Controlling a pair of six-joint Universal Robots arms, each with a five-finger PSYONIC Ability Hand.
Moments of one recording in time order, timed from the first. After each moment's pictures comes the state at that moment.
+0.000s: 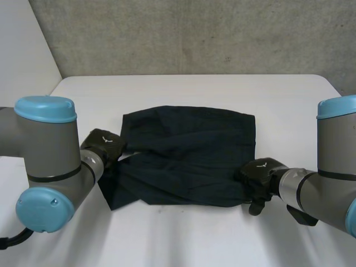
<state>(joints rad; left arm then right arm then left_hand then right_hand) 4.25 -2.04 -1.47 3.03 -1.70 3.67 1.95 -1.15 1.54 0.38 1.37 2.77 1.12 1.20 1.19 1.20 1.00 0.53 0.61 0.60 0.60 0.44</state>
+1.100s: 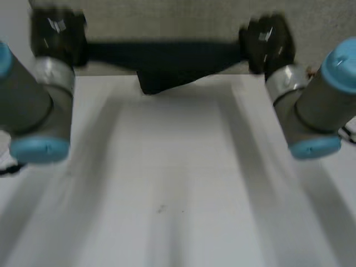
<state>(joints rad) 4.30 -1.89 -1.34 3.49 -1.79 3.59 2.01 -1.07 1.19 -0.38 1.51 2.58 1.12 1.20 1.19 1.20 1.00 0.96 1.18 1.18 1.19 0.98</state>
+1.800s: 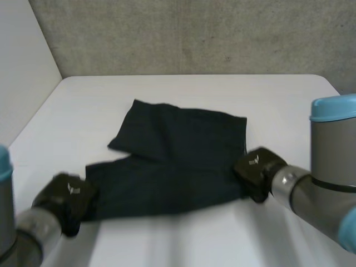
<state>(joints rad) 4.23 -1.55 -1.94 2.85 -1.76 3.73 2.04 -1.24 1.56 0.36 1.46 2.52 1.12 1.20 1.19 1.20 1.00 0.96 1.18 1.19 1.19 0.98</state>
